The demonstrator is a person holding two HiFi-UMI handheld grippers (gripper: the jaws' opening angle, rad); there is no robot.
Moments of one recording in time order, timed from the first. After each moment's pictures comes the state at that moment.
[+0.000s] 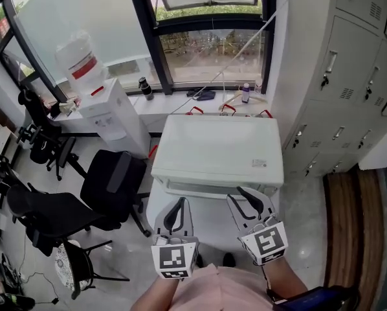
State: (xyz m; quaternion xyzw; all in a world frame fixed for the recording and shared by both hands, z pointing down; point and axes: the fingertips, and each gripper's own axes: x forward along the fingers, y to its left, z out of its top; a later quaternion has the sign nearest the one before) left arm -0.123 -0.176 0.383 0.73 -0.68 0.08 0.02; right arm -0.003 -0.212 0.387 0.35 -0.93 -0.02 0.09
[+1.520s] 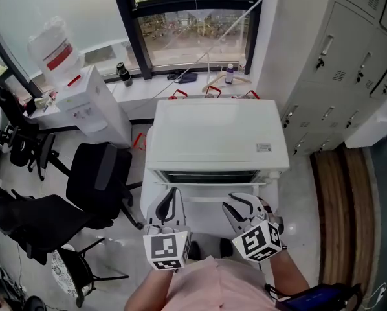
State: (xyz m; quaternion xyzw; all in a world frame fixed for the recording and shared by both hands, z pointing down) left arm -0.173 -0.190 0.421 0.76 -0.64 0.08 0.07; right arm -0.042 -0.174 0.477 0.29 -0.89 -0.08 0.33
